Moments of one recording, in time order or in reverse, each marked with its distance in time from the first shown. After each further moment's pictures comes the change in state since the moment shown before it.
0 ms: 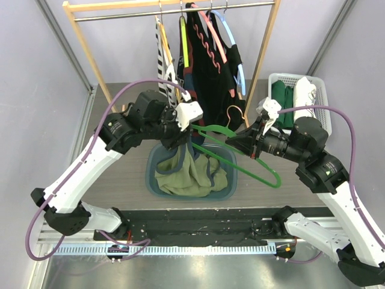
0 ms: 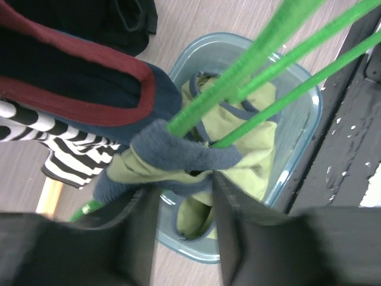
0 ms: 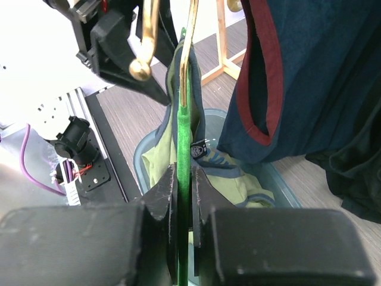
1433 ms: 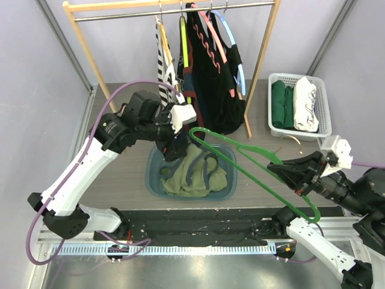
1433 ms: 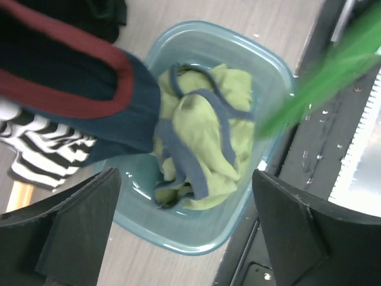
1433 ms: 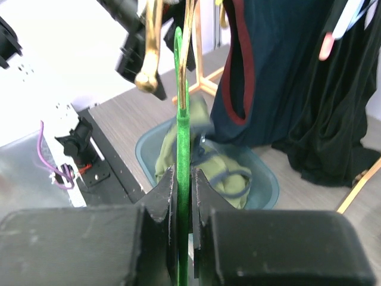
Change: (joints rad) left arm 0.082 -0.028 -0.042 -0.033 0.148 0.019; right arm 0.000 -0.324 0.195 -0.392 0.149 -0.022
